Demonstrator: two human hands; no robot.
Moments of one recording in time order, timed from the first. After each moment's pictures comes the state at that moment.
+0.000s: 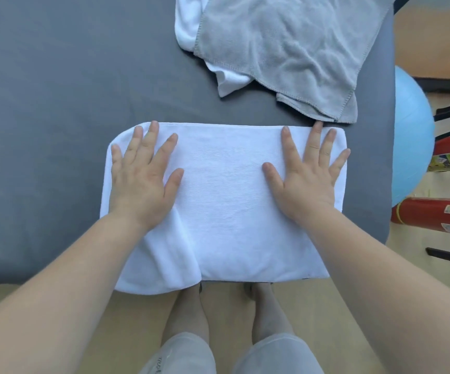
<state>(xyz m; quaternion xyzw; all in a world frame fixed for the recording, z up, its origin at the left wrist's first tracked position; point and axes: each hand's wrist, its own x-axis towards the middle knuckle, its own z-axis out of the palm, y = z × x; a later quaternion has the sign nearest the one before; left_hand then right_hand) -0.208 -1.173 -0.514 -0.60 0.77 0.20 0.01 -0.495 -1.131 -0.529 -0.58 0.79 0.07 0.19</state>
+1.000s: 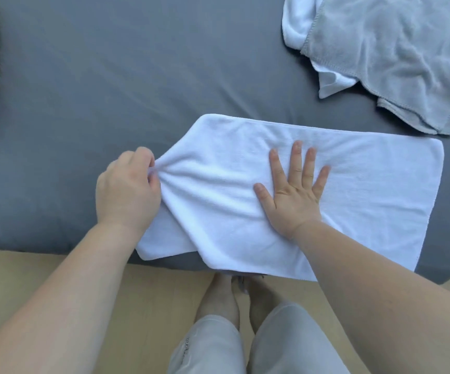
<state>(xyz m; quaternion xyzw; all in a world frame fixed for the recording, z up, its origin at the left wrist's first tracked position) -0.054 -1.173 -0.481 -0.72 0.68 0.15 -0.03 -0.333 -1.134 -0.544 -0.64 0.71 0.11 0.28</state>
